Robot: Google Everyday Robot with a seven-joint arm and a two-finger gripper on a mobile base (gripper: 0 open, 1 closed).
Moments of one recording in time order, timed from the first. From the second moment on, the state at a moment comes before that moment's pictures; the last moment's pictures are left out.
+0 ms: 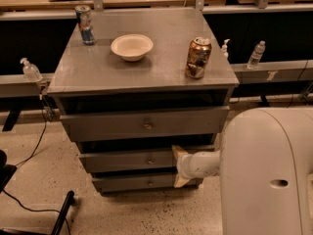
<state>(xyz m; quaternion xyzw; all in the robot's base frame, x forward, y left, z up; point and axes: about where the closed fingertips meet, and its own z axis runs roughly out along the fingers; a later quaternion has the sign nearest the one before) 0.600 -0.096 0.395 -0.73 0.62 -0.06 0.28</state>
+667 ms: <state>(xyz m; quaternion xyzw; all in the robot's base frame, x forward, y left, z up) 0.577 -0.088 0.395 -0.74 0.62 -0.04 0.27</state>
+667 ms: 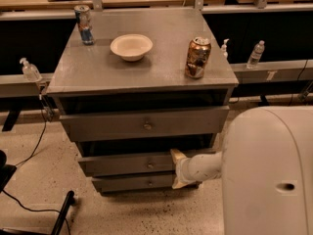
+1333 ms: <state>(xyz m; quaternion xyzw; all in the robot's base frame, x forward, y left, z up) 0.570 -0.087 0.397 -0.74 0.62 -0.04 0.27</state>
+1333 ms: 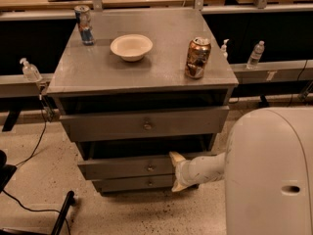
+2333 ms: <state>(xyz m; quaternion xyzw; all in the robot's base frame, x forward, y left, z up) 0.531 -0.083 0.482 -0.73 0.59 -0.06 0.33</state>
